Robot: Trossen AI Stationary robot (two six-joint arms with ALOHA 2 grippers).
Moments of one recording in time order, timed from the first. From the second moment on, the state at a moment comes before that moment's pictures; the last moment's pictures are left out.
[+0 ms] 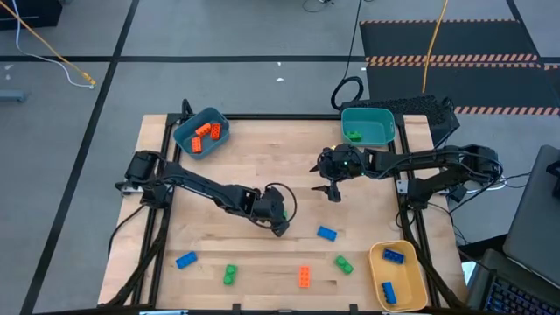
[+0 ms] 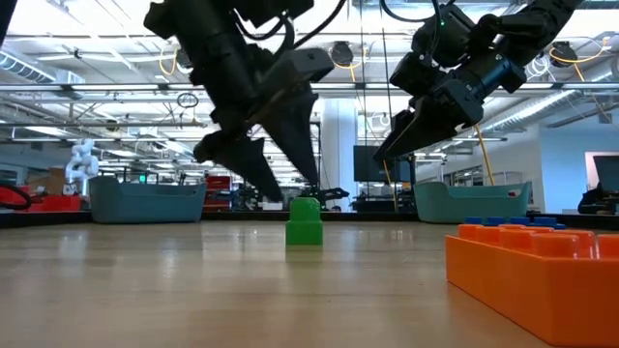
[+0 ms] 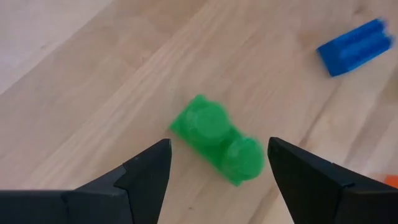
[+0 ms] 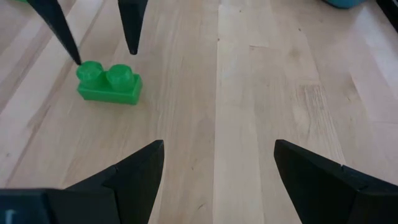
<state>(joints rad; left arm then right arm) -0.21 1.85 1.18 -0.37 -0.18 -0.91 -0.23 1.32 0.59 0.07 -0.21 -0.22</state>
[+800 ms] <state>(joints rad) -0.12 1.94 1.18 -0.41 -0.14 -0.65 -0.23 1.32 0.59 0.08 -0.21 -0.23</state>
